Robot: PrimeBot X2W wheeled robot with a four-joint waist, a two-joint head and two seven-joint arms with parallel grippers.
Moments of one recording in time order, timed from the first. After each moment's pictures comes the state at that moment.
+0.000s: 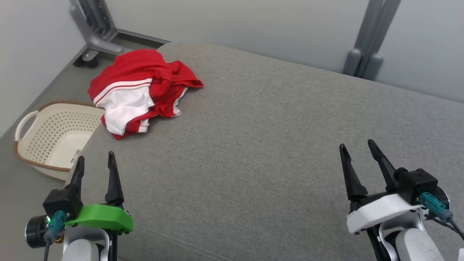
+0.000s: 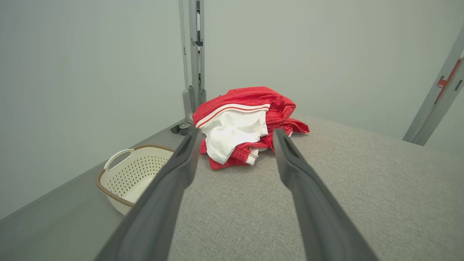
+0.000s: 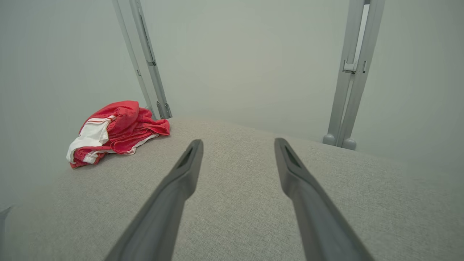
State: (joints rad) left arm -0.17 0.06 0.06 0.35 -0.18 -0.07 -0.26; right arm -0.04 -0.07 0.04 0.04 0.16 0.13 -0.13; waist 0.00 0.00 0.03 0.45
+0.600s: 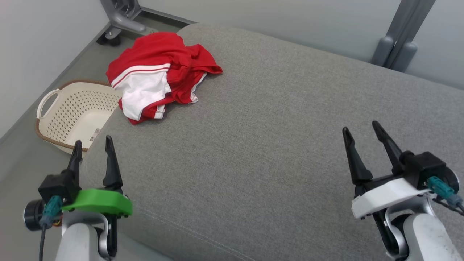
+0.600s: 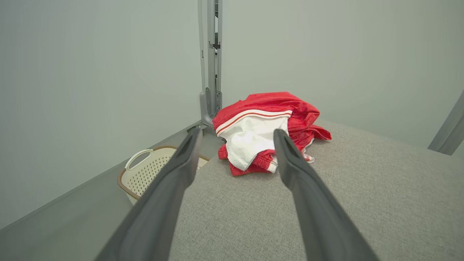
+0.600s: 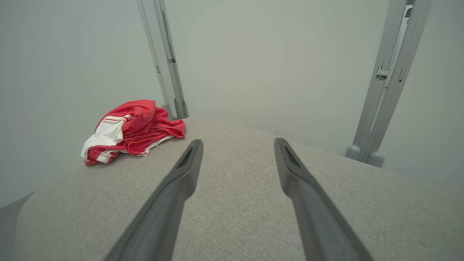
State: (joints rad) left arm -0.22 0.05 0.07 0.35 -0.19 -0.08 -0.26; right arm -0.08 -0.11 0.05 -0.02 0.15 0.13 -0.08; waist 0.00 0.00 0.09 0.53
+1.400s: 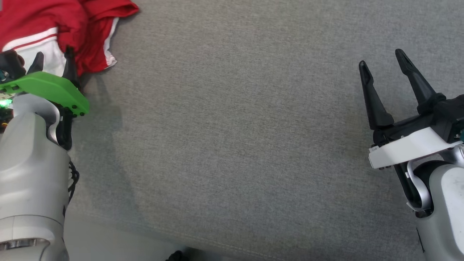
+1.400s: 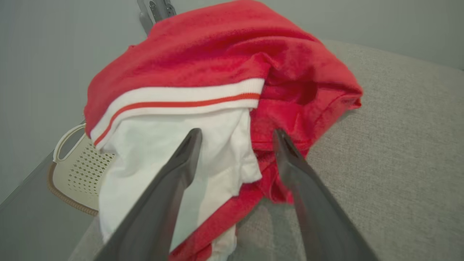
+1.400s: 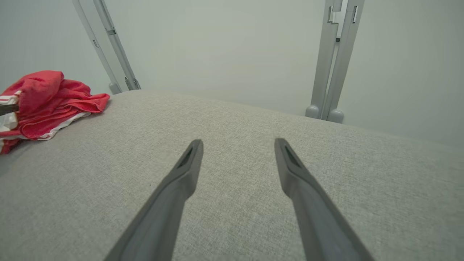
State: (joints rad) left arm -0.96 0.21 0.01 1.09 -0.34 -0.13 -0.16; right arm -0.30 -0.23 0.07 -0.17 0.14 0.13 0.01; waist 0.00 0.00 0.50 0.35
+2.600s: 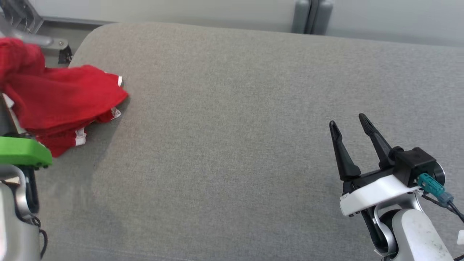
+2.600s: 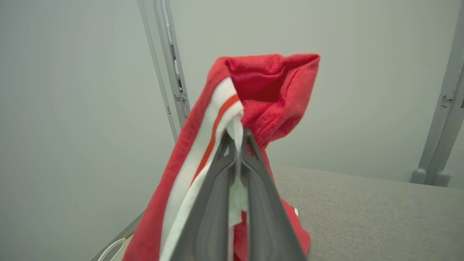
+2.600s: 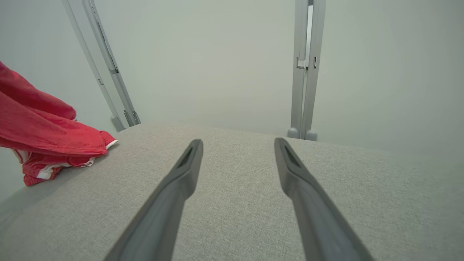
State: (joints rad) left arm -0.40 0.32 0.10 0.24 -0.27 0.01 -0.13; right arm -0.12 -0.10 0.11 -0.02 0.17 0.13 -0.10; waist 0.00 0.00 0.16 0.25
